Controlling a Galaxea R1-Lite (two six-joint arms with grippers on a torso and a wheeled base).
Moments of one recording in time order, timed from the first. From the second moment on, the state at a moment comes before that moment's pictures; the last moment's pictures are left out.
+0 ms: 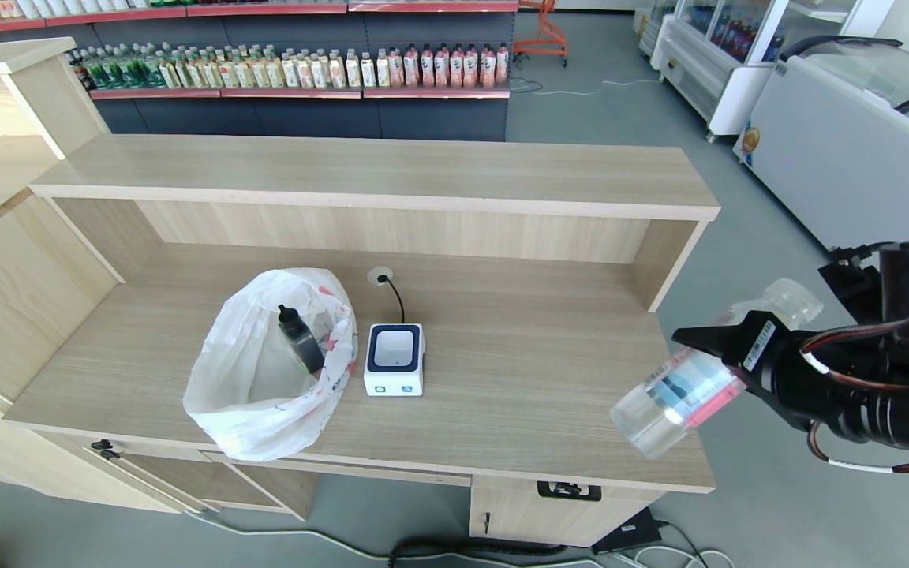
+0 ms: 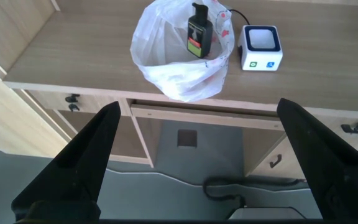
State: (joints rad) left arm 0.00 0.00 0.00 0.00 0.00 0.00; right arm 0.43 1.40 -0.70 -0.29 -0.13 0.80
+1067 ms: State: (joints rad) left arm 0.00 0.00 0.00 0.00 0.00 0.00; right arm 0.44 1.44 -0.71 -0.29 -0.13 0.83
